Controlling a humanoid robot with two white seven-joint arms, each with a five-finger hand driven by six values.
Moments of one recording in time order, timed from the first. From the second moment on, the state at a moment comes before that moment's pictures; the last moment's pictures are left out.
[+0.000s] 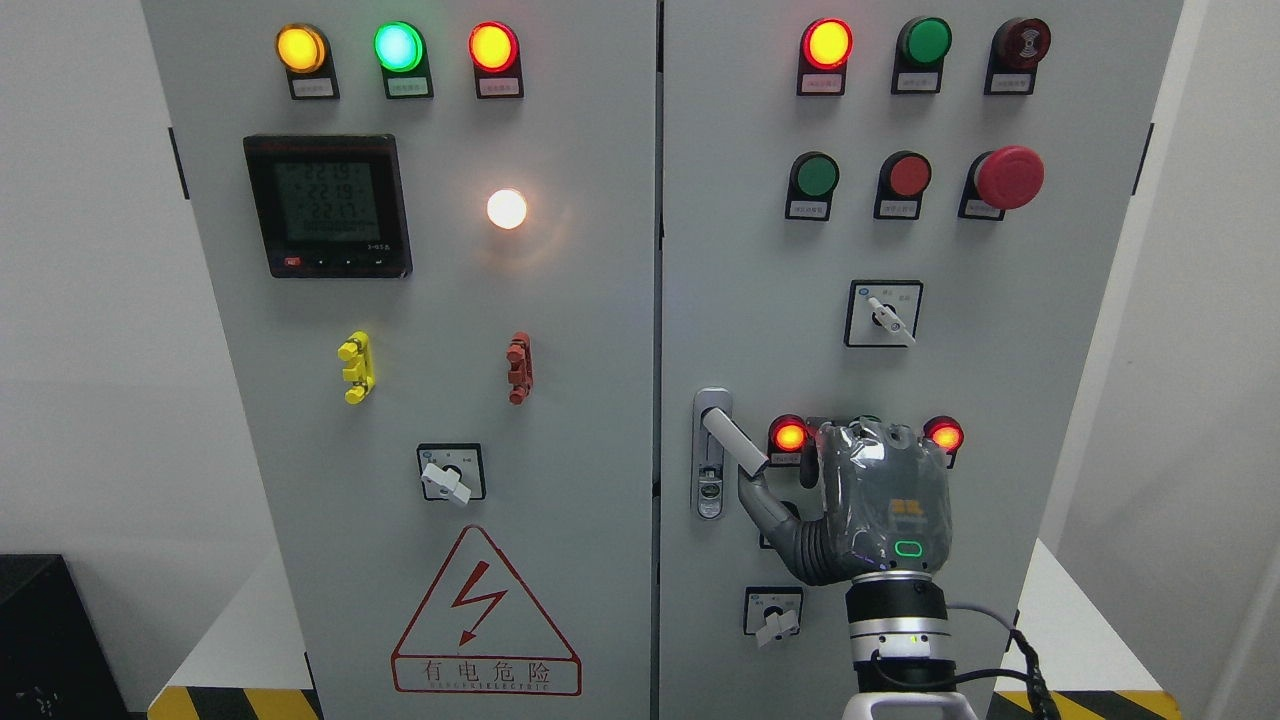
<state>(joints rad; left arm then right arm) -0.07 -0.11 0.00 0.00 0.08 -0.07 -0.06 -0.47 0.14 0.17 -1.79 1.44 0.21 -0.02</state>
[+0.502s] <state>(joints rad) -0.07 -0.11 0.00 0.00 0.08 -0.07 -0.06 -0.48 0.14 0.16 -1.80 1.43 0.21 -0.02</state>
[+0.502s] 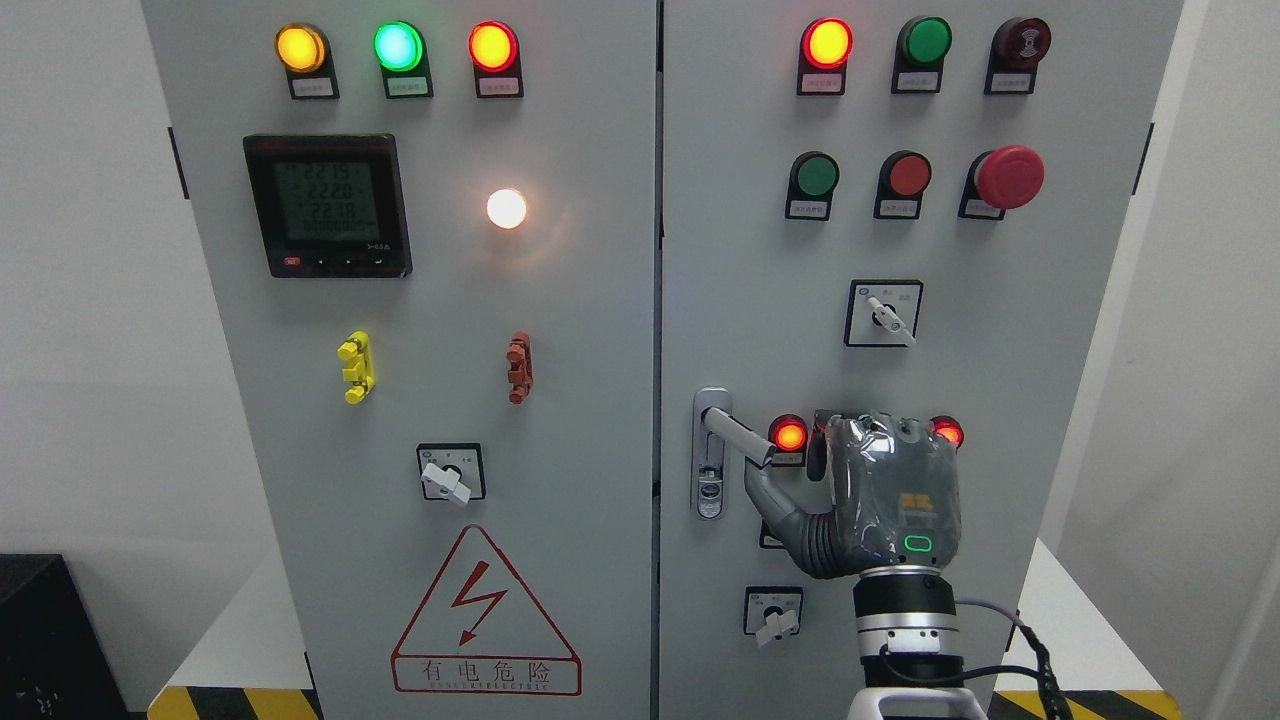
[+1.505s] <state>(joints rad) -0.07 -0.11 0.00 0.00 0.08 -0.07 -0.06 -0.47 0.14 0.15 -1.81 1.42 0.20 -0.02</state>
